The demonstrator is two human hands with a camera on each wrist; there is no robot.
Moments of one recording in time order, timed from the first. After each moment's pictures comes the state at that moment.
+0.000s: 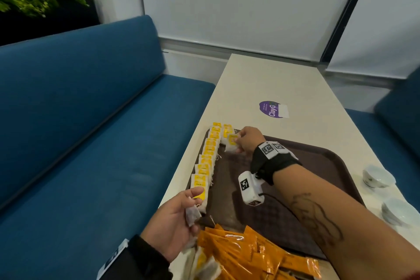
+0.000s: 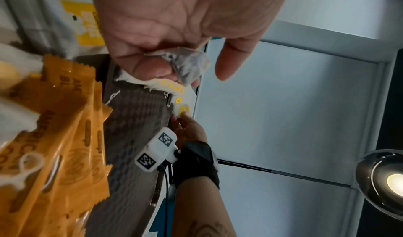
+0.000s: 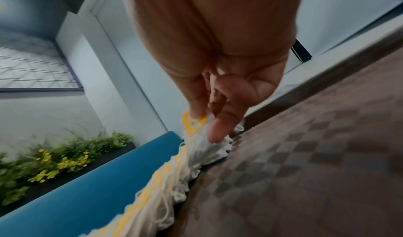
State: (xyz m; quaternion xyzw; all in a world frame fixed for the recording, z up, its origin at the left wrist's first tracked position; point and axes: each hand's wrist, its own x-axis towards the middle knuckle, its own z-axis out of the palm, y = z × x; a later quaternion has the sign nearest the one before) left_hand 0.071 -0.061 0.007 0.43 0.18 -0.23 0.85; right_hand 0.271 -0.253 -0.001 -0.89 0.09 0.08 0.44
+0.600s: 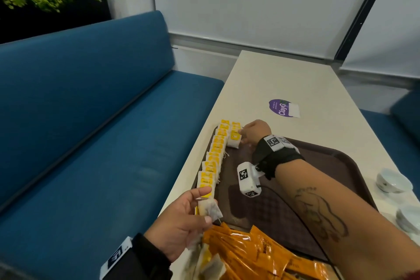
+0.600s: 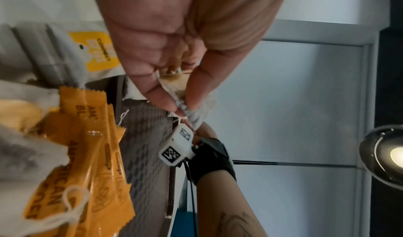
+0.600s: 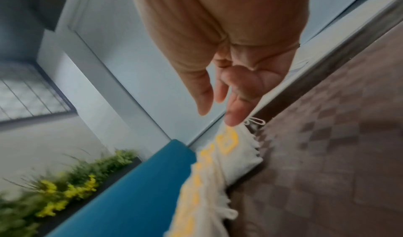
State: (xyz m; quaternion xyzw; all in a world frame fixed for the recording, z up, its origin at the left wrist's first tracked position) left_hand 0.067 -0.054 -0.002 0.51 0.11 -0.24 0.82; right_hand 0.282 -0.244 0.012 -0.88 0.12 0.06 0.46
